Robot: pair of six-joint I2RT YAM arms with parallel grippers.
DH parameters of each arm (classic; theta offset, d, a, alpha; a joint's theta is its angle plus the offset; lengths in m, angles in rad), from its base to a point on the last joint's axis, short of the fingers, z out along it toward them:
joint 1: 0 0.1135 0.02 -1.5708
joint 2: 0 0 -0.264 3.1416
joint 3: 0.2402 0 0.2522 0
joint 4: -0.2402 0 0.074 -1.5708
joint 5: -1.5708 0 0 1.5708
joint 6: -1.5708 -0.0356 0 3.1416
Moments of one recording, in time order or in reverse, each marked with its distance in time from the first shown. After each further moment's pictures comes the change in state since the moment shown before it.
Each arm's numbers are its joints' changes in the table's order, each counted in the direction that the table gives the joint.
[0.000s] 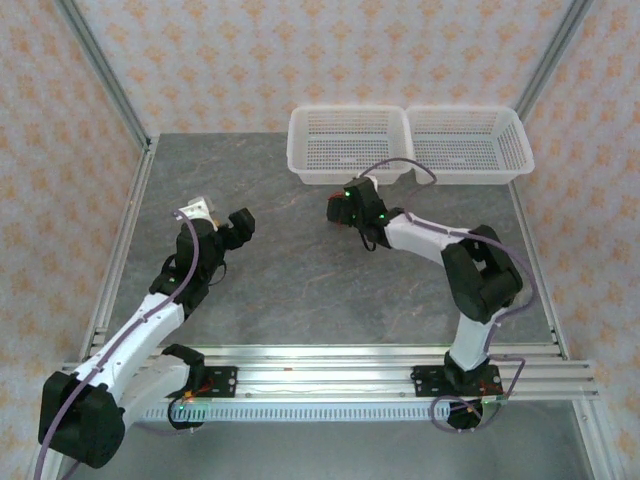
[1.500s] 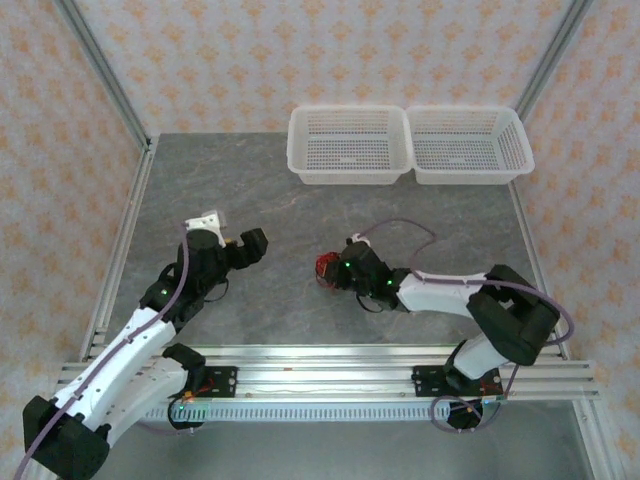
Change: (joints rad) left arm -0.141 -0.137 0.037 -0.282 -0.093 0.049; right arm 0.276 -0.335 -0.541 0.213 0.135 -0.324
